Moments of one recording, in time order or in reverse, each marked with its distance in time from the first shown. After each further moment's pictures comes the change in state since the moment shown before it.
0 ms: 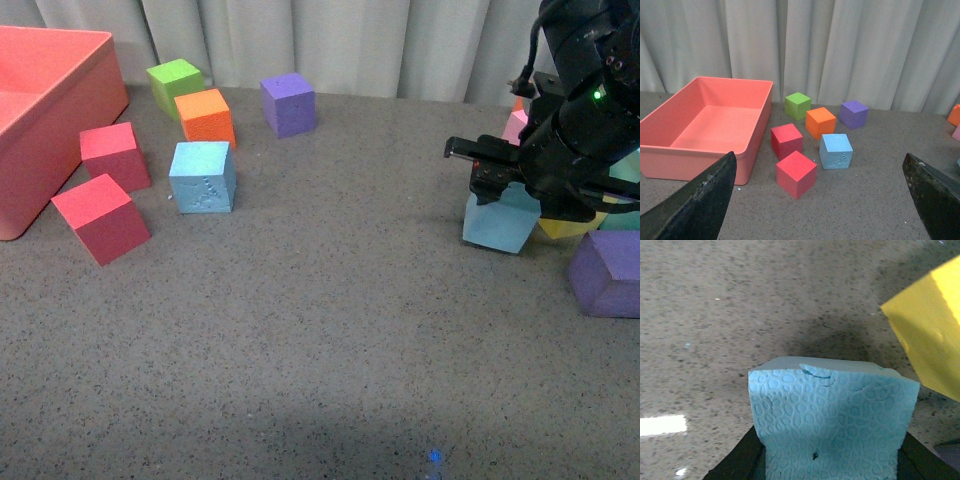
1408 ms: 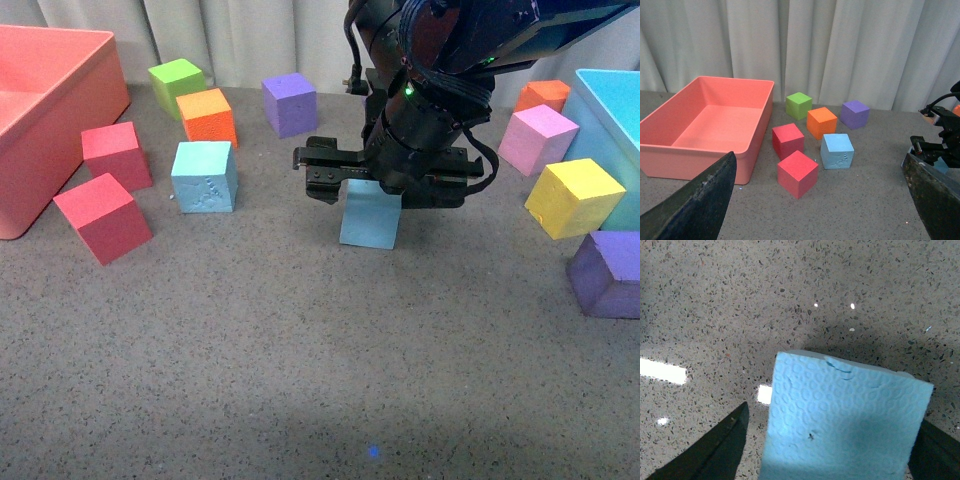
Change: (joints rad) left arm 0.000 0.000 0.000 0.000 0.000 0.000; right arm 0.230 0.153 0.247 -0.101 -0.022 -0.048
